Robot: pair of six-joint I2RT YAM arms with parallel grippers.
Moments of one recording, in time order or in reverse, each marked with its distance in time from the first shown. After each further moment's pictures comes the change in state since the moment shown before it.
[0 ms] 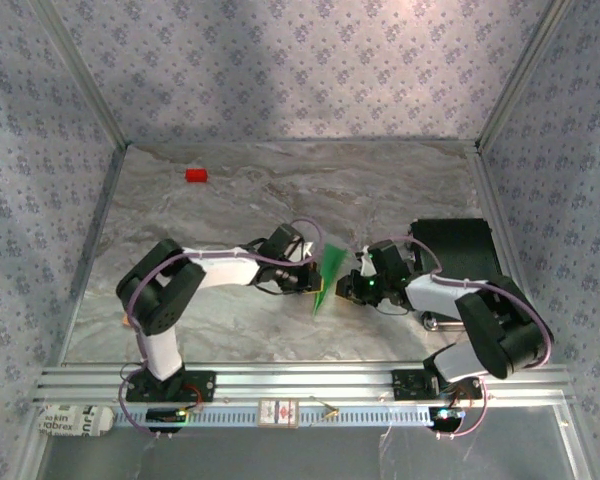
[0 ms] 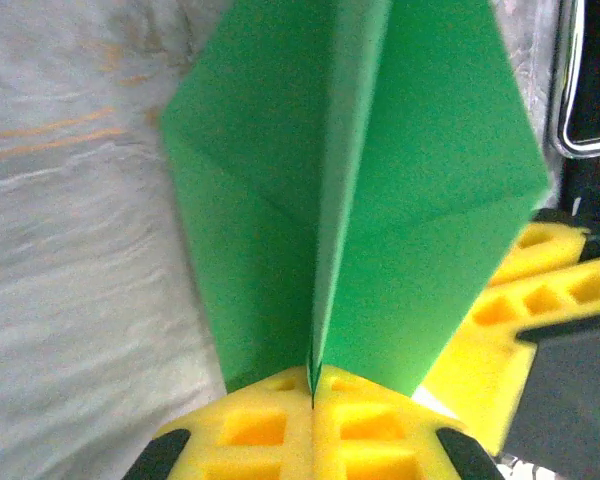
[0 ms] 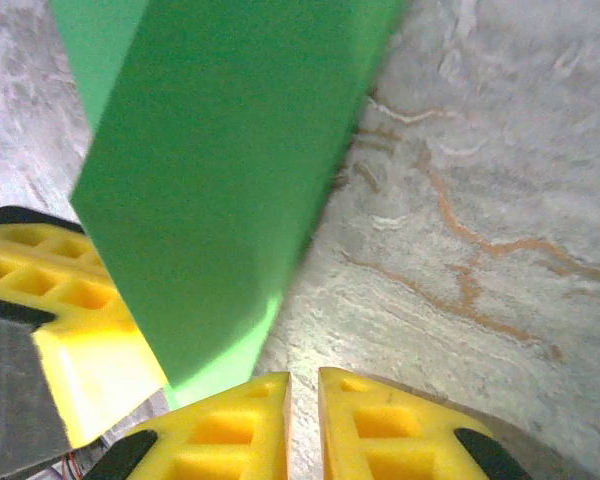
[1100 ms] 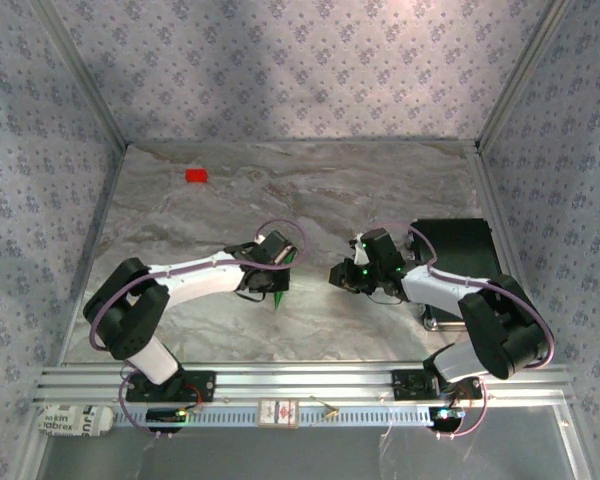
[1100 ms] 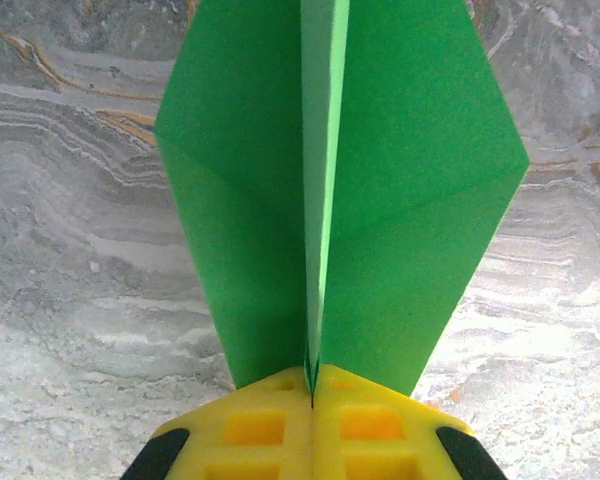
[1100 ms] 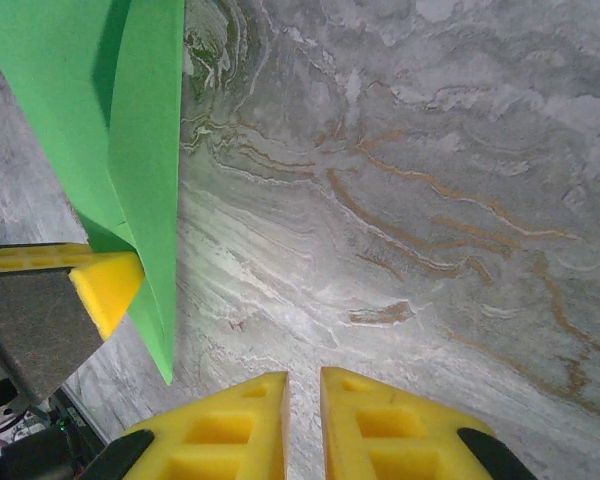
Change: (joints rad) left arm -0.029 -0.177 -0.032 -0.359 -0.569 0.013; right arm 0.037 0.014 0.114 -0.053 0.049 -0.007
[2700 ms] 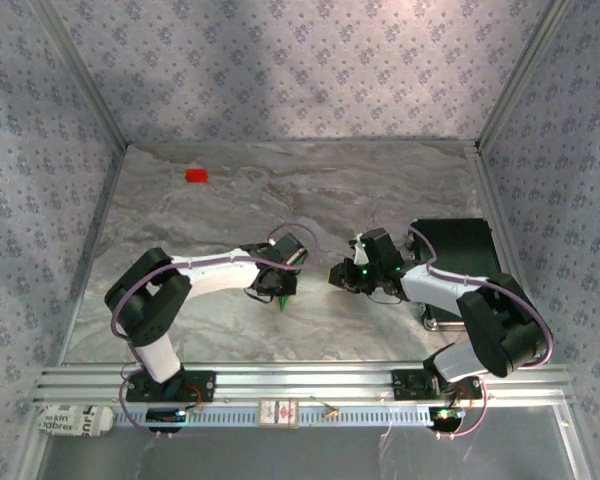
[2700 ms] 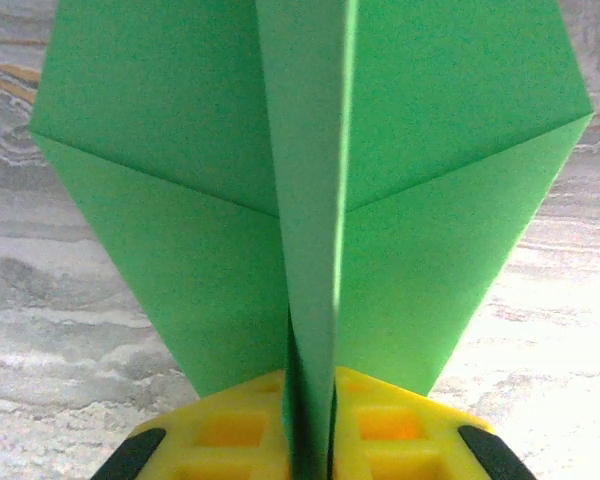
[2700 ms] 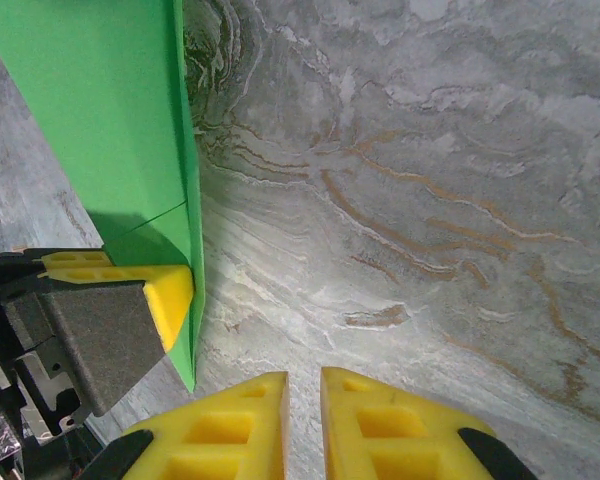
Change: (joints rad) left arm -0.039 0.128 0.082 -0.054 0.002 0.004; right arm 0.000 0.011 0.003 0.000 0.000 0.000
